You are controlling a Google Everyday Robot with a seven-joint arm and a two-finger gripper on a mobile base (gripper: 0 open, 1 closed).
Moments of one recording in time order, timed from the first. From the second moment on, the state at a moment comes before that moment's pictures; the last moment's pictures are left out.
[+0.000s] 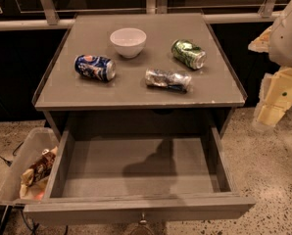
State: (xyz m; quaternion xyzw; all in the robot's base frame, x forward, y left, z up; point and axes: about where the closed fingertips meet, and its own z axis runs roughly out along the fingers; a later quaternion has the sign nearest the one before) arm 0.438 -0.217 0.976 -0.60 0.78 -0.03 0.16
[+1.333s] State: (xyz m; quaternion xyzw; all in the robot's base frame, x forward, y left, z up) arm 0.471 -0.149 0.949 -0.61 0.72 0.06 0.31
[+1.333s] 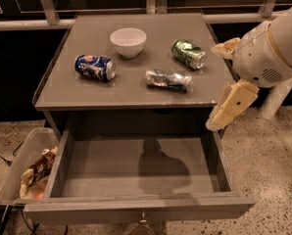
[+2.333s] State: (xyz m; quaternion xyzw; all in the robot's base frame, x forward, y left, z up) arm 0.480 -0.134 0.950 -0.62 0.72 0.02 0.30
